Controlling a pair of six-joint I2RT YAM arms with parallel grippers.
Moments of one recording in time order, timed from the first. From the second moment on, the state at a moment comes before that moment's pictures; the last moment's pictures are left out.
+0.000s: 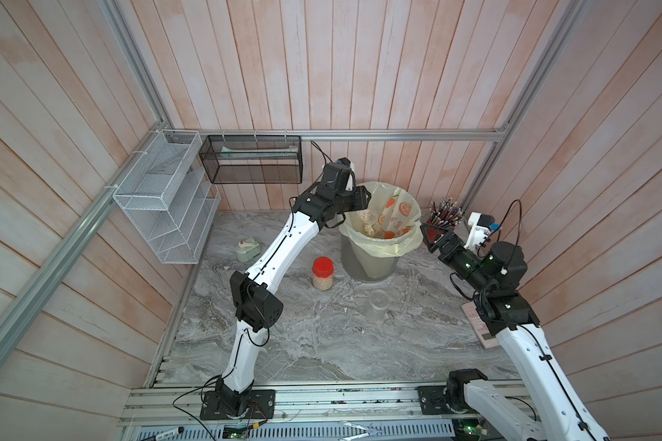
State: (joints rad) left arm -0.60 2.18 2.46 -0.75 0.11 -0.47; right arm 0.13 0.87 0.89 -0.09 -0.37 0.79
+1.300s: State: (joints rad) left arm -0.71 2.17 2.48 -0.79 -0.04 -0.15; right arm 0.31 0.90 0.93 -0.20 -0.31 0.65
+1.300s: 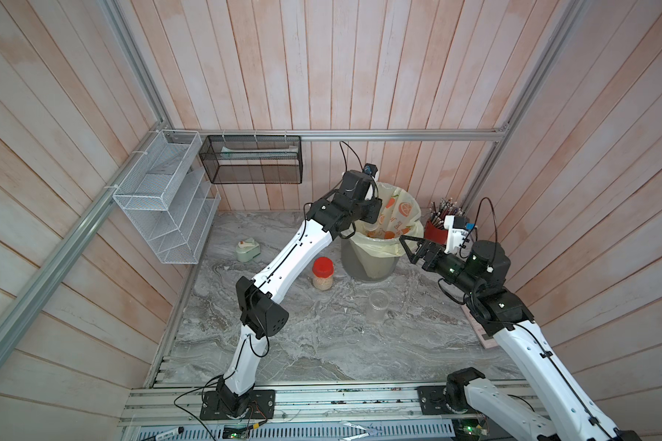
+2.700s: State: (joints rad) left arm -0.61 2.13 2.47 -0.81 0.24 -0.36; right arm 0.44 0.93 0.94 -0.18 -0.19 0.69
